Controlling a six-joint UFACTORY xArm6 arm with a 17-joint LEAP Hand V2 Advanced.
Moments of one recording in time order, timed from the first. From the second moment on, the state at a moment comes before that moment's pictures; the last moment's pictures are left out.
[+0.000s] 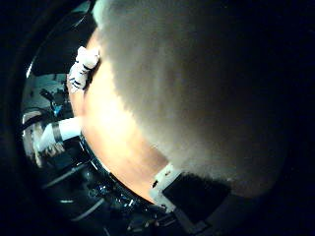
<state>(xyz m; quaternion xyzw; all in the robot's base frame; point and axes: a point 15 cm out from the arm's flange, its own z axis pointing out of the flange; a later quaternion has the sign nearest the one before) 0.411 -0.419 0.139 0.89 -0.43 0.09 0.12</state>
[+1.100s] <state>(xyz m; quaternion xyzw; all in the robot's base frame) 0.362 -0.371 0.357 0.87 -0.45 0.14 0.13</state>
